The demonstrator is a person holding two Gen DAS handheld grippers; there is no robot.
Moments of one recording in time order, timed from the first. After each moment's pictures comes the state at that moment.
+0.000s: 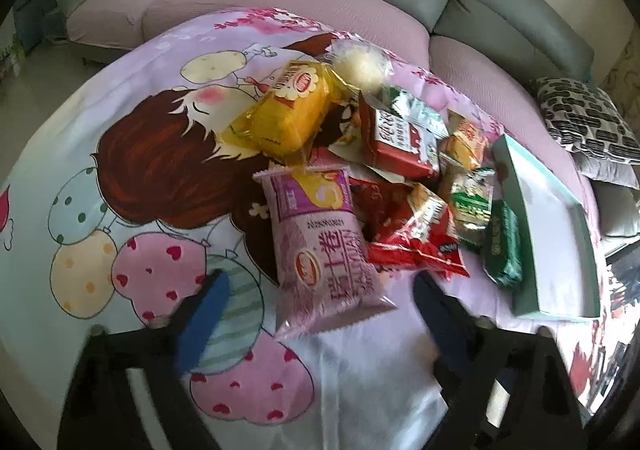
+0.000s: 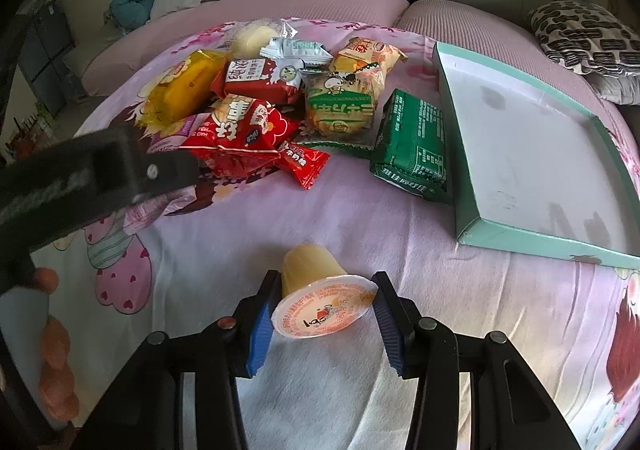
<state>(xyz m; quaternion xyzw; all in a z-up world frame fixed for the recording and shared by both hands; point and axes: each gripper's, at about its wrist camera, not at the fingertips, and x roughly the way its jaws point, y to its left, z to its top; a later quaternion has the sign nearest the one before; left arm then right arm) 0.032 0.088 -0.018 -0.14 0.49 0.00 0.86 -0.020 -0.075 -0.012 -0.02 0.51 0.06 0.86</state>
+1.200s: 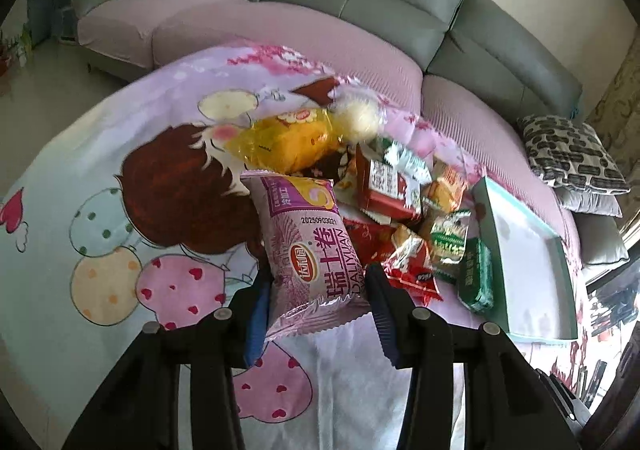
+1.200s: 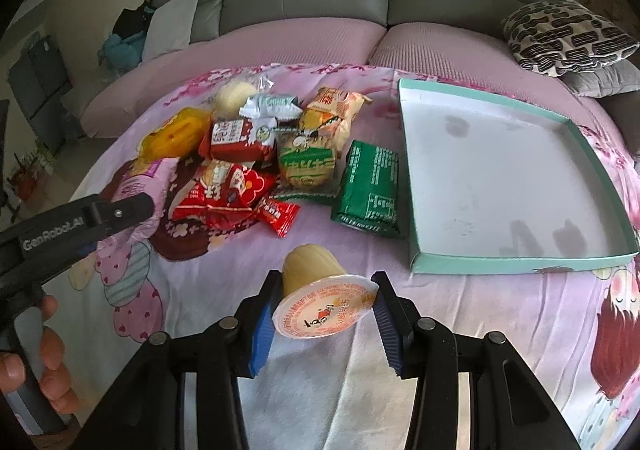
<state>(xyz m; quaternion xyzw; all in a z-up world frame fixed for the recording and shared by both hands) 0.015 0.107 0.011 -0.18 0.43 0.00 0.88 -0.026 -0.105 0.019 0.03 0.46 0.05 0.89</state>
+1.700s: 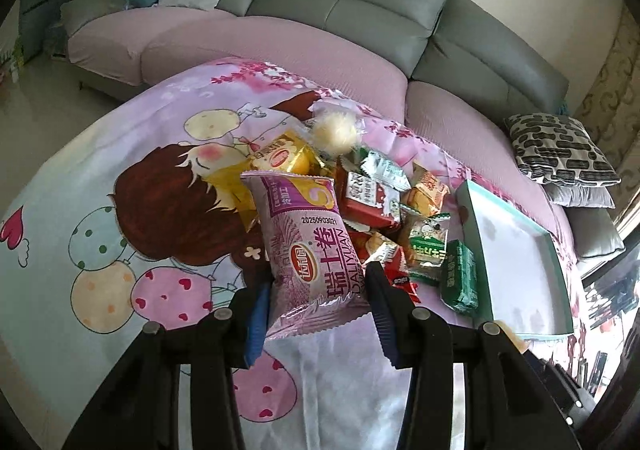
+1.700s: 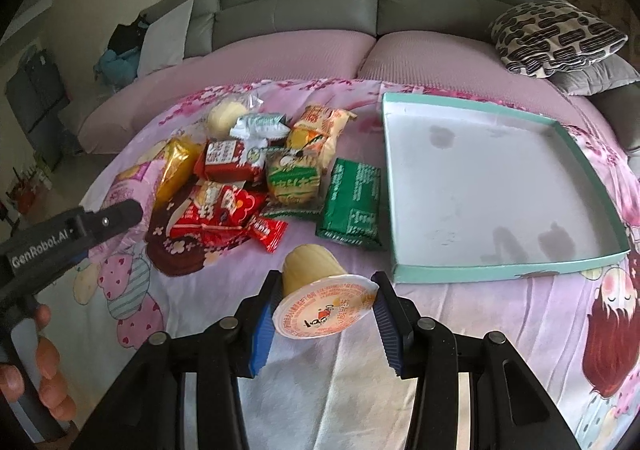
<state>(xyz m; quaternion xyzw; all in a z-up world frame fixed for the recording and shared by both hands) 0.012 0.095 0.024 -0.16 0.41 -0.02 0.90 -0.028 -0.116 0.030 0.04 0.44 0.04 0.90</state>
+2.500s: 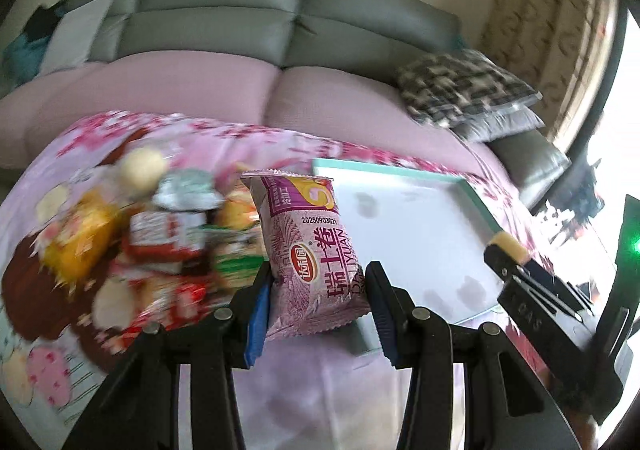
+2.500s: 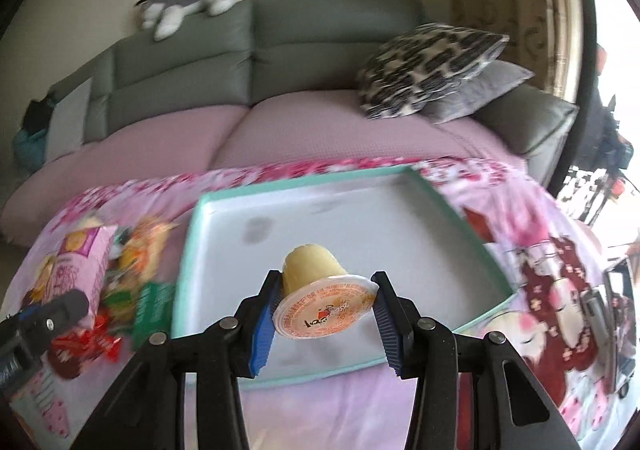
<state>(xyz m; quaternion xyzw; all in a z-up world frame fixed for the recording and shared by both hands) 0.039 -0.049 0.044 -0.05 0.39 -0.20 0.90 -0.009 -0.246 0.061 0.06 0.33 -0.16 0.93</state>
